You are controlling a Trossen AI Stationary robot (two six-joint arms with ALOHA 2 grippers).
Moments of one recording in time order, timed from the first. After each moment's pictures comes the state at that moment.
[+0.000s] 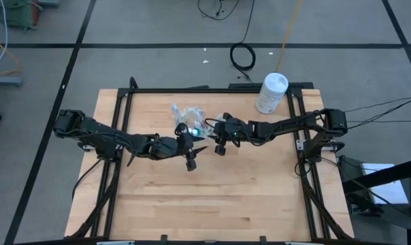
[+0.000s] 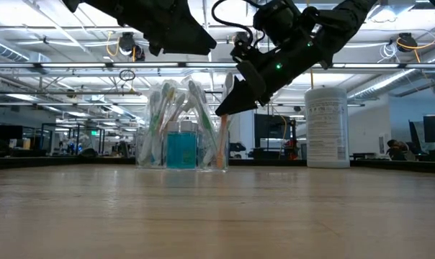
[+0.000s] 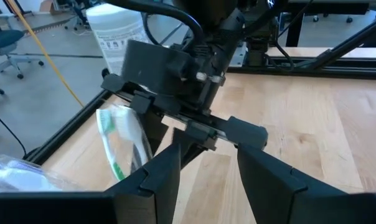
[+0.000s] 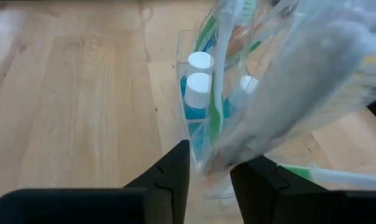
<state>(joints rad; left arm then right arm) -0.18 1.44 0.84 0.26 -0.47 -0.06 -0.11 1.67 0.89 0.27 0.14 0.01</state>
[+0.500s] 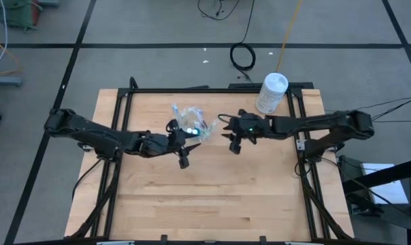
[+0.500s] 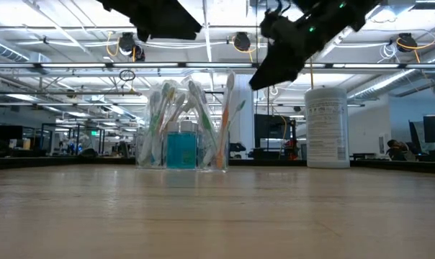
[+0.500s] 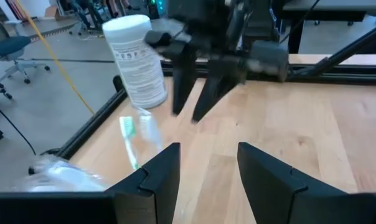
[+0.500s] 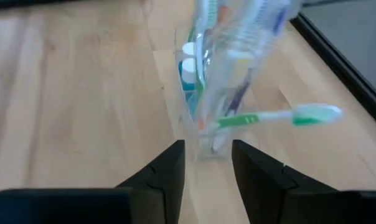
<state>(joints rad) -0.20 1.31 0.84 0.14 -0.50 -0.05 -0.10 1.37 0.89 -0.13 0.13 0.11</state>
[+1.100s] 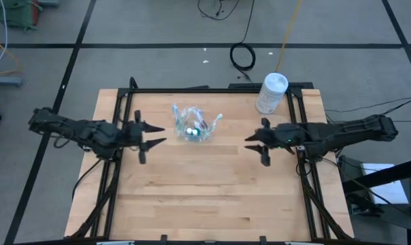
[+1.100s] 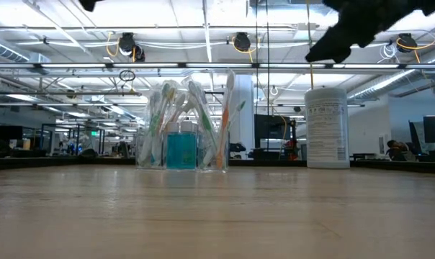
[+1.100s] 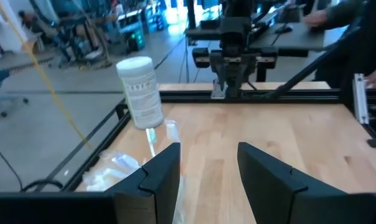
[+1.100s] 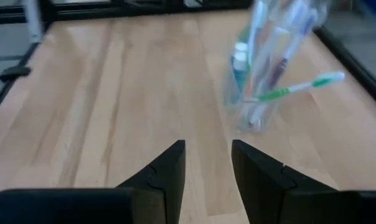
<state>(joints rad) -0.30 0.74 0.76 -0.23 -0.50 -0.01 0.08 0.88 0.66 -0.28 0.13 0.12</state>
